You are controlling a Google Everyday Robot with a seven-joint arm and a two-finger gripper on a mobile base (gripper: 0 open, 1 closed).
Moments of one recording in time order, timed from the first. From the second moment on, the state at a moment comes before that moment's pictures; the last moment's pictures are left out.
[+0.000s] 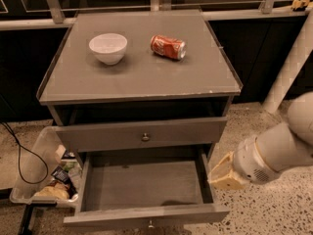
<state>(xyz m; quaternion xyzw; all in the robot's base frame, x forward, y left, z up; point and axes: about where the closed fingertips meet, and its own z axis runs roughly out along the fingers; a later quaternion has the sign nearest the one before) 0.375 -0.162 0.739 -0.54 0.80 0.20 0.18</state>
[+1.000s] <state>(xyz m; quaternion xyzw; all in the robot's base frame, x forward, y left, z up) 0.373 -0.152 0.746 -0.55 0.78 0.16 0.27</state>
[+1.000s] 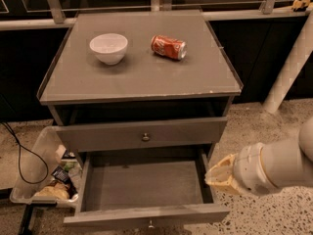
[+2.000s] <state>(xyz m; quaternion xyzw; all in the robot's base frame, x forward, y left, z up) 0.382 -0.152 0.747 -0.54 0.76 0.09 0.35</state>
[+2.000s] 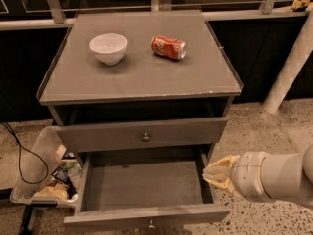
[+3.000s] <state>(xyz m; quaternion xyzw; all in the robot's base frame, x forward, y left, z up) 0.347 -0.120 0.625 -0.55 0.77 0.09 0.32</state>
